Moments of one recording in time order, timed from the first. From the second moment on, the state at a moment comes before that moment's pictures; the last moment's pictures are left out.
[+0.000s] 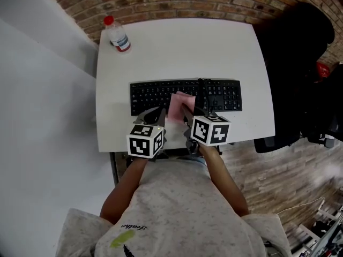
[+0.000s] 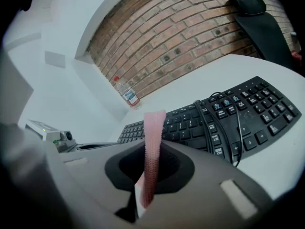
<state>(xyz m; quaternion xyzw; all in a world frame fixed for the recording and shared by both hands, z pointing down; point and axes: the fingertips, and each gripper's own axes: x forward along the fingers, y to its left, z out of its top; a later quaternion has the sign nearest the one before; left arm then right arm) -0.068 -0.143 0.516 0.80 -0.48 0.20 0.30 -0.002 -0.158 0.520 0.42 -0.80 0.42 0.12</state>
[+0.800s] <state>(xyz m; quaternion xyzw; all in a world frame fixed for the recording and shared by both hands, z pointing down) -0.008 -0.143 0.505 0.82 -0.46 0.19 0.29 0.057 -0.152 0.510 0.43 -0.80 0.41 0.12</state>
